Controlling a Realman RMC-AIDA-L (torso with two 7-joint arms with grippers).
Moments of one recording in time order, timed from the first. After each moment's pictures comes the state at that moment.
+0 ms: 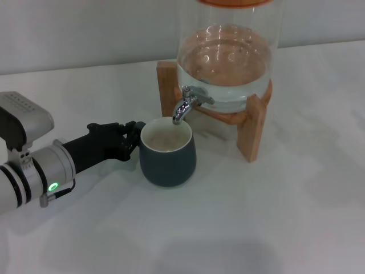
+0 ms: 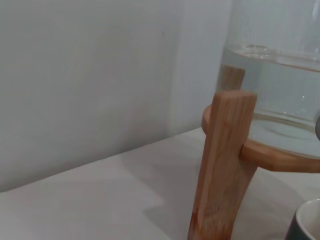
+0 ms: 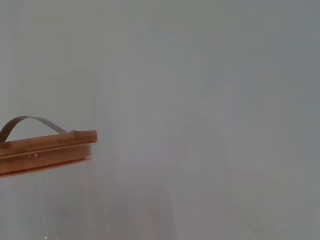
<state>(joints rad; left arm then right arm) -0.68 -2.09 1.41 0.24 -2.04 -0.88 2.10 0.17 2.00 -0.37 -0.84 1.61 1.57 -1.79</state>
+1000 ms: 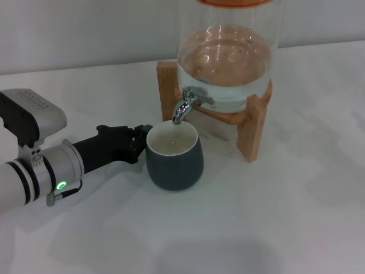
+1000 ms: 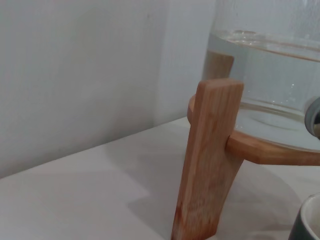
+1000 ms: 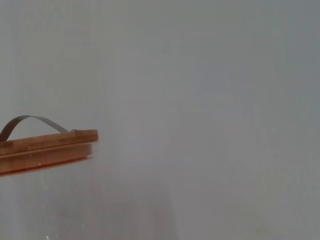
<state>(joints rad) -0.68 -2.09 1.51 0.29 -2.04 -0.83 2.02 0.17 2.00 -0.36 -0.84 1.61 1.57 -1.79</state>
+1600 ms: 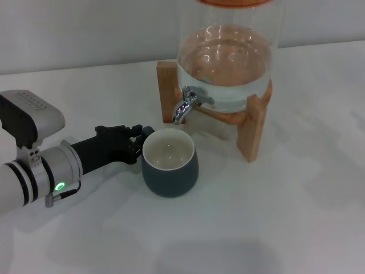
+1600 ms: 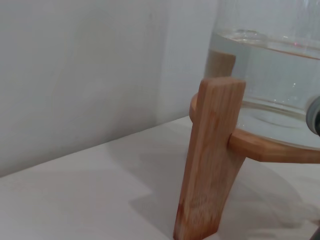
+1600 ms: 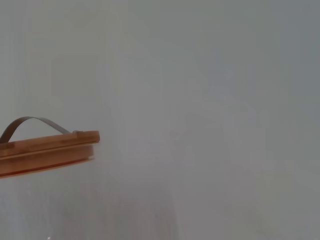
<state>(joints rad) -0.68 -2.09 1.51 0.29 -2.05 -0.83 2.02 0.17 2.00 -0.36 -0.84 1.61 1.58 -1.79</state>
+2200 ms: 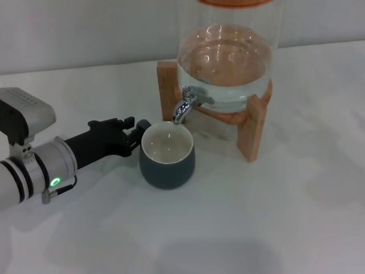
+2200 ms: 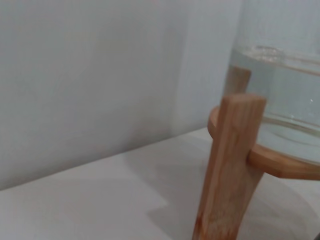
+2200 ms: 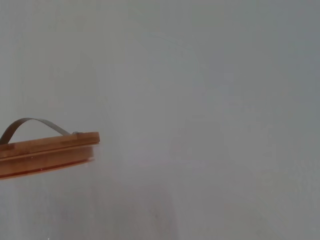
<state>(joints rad) -0.66 -2.09 1.49 0.30 -2.08 -0.83 2.02 0.17 2.00 -0.36 -0.84 1.61 1.58 -1.79</state>
